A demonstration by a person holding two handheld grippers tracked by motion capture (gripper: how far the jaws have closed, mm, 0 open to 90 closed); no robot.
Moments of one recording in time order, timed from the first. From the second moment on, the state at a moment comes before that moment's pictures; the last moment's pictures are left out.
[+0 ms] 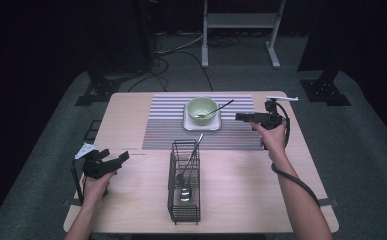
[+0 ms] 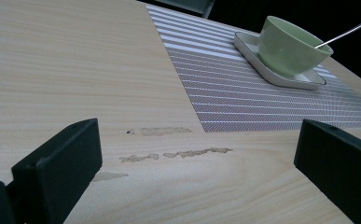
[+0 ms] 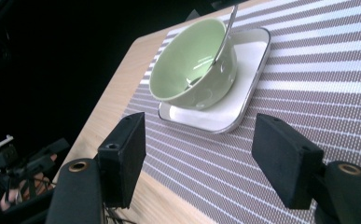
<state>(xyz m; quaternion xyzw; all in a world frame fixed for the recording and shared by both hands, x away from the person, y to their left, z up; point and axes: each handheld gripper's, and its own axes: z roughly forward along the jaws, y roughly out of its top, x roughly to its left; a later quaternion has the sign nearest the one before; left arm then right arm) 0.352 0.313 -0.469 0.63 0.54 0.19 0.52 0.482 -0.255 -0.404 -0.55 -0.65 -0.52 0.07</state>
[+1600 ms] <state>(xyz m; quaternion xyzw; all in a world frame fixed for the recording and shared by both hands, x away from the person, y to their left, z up) 0.352 0.311 -0.468 0.63 0.54 0.19 0.52 0.418 -0.264 -0.419 -0.50 -0.68 -0.52 0.11</state>
